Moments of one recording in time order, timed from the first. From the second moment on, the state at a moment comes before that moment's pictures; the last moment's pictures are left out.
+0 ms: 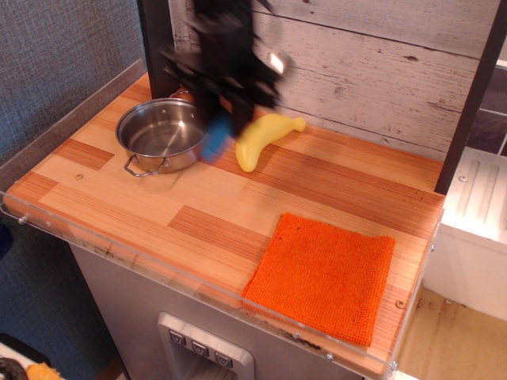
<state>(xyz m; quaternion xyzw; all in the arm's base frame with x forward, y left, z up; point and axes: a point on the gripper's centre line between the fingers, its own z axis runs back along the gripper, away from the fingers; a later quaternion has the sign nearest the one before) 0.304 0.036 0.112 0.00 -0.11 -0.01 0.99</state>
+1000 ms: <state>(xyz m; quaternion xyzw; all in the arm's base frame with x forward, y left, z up) 0.249 0.214 0.063 0.08 -0.01 0.07 0.99</state>
